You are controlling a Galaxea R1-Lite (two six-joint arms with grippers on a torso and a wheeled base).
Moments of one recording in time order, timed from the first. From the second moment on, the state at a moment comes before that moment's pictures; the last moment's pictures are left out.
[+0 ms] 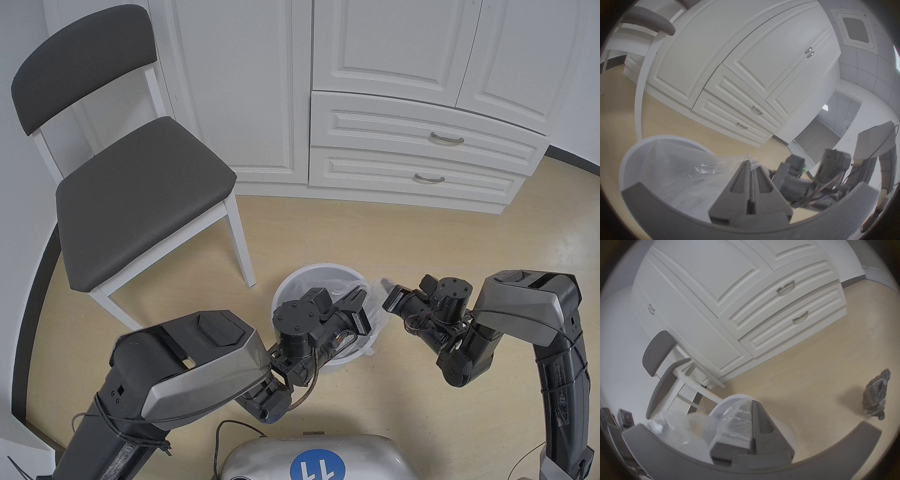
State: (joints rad) left arm -0.75 2.61 -1.26 -1.46 0.04 -0.46; right arm 0.35 2.50 -0.94 -1.55 0.03 0.56
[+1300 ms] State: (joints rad) left arm -0.62 2.50 -1.23 -1.26 0.01 -0.49; right arm 0.40 2.45 -0.84 -1.55 0.02 0.37
